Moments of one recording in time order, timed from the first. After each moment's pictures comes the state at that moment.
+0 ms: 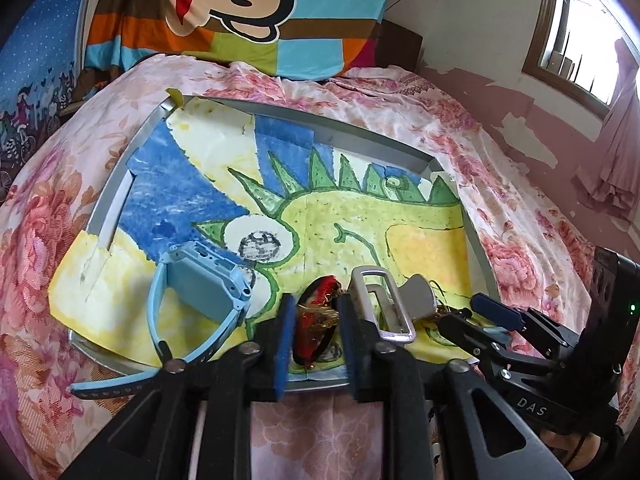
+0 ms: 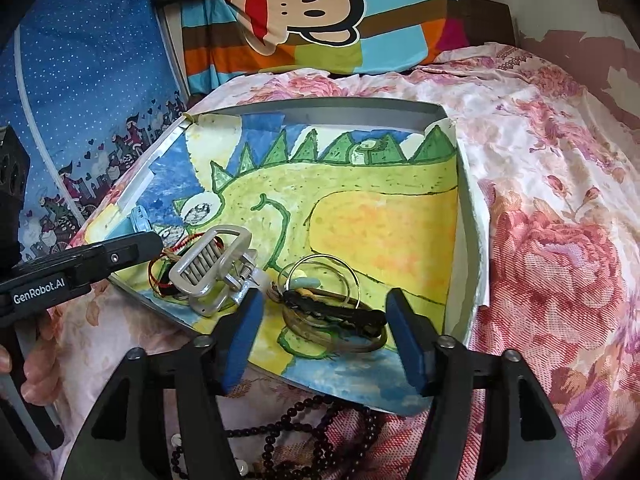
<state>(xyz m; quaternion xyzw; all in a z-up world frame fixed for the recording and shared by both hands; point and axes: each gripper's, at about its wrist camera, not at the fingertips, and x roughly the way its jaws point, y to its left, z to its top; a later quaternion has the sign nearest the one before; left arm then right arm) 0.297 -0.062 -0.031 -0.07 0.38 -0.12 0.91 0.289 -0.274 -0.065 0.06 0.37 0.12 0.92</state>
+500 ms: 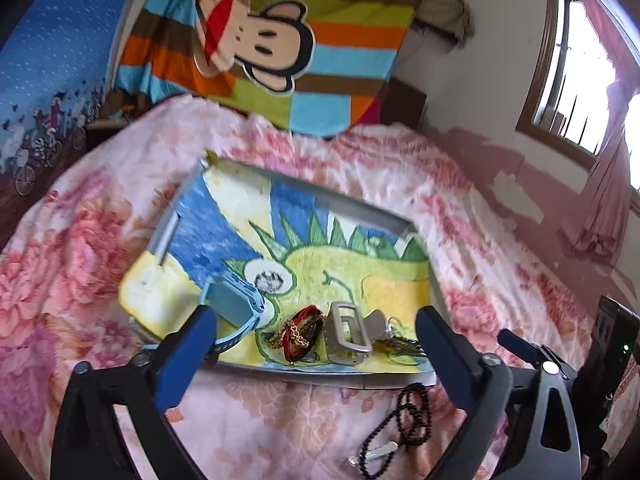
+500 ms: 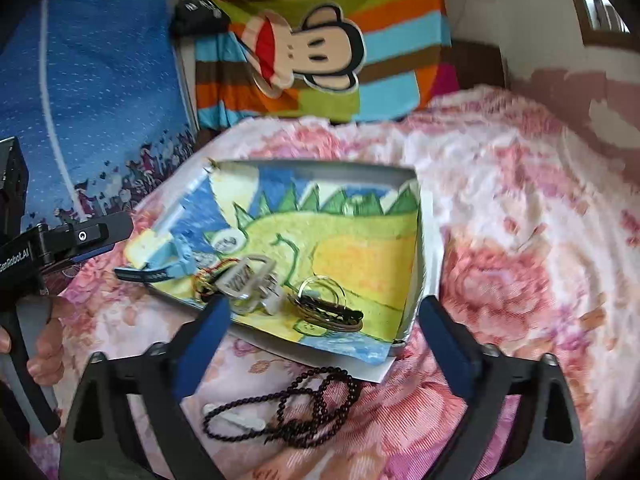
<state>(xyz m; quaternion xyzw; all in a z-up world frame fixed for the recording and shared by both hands) 0.230 -0.041 0.024 -0.13 0.29 -0.10 0.94 0.216 -0.295 -0.004 0.04 0.29 0.11 0.95</state>
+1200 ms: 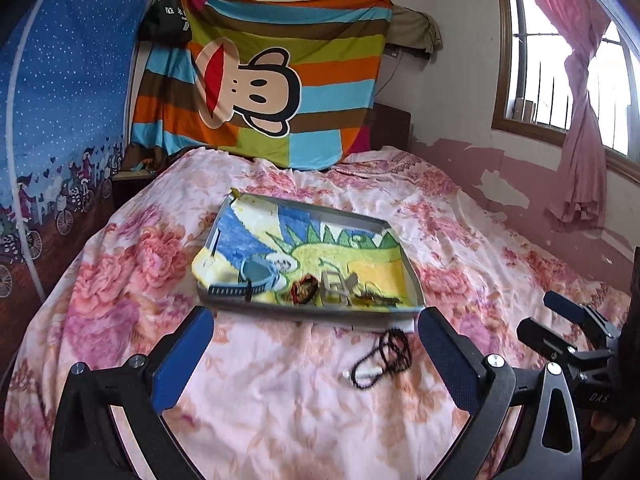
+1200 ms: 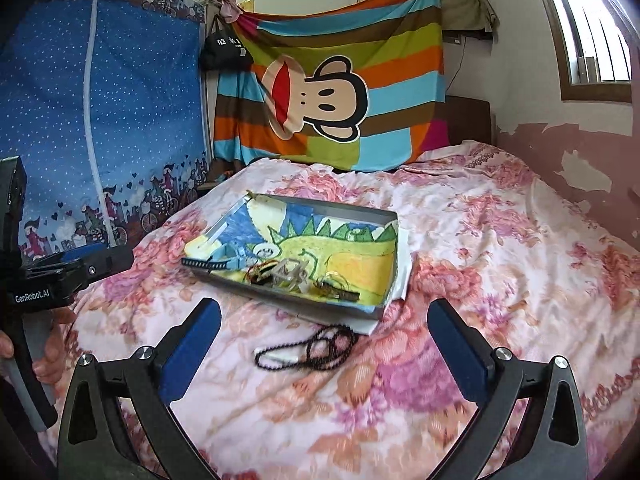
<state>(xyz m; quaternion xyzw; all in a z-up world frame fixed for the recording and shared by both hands) 0.078 -0.044 0.053 -0.06 0.24 -0.08 0.97 0.067 -0.304 0.050 0.01 0.22 0.10 0.97</state>
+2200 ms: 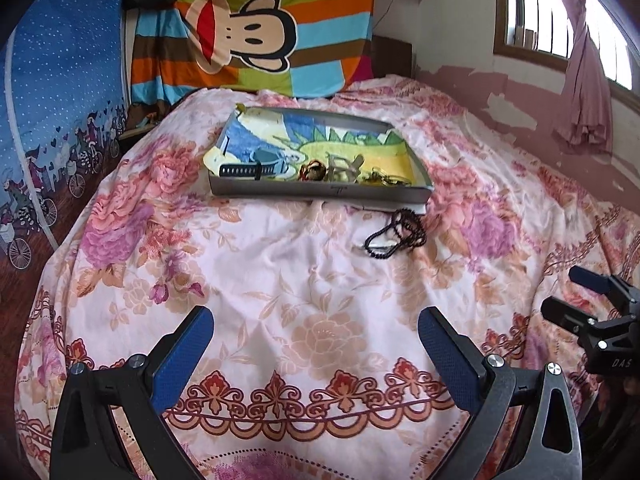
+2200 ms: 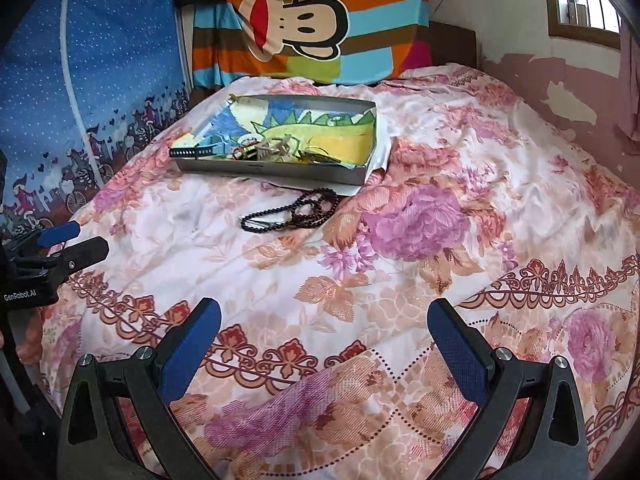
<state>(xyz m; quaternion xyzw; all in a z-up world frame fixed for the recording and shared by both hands) 0.028 -0.055 -0.012 0.00 0.35 -0.06 0.94 0.020 -0.323 -0.020 0.01 0.36 0.07 0.93</state>
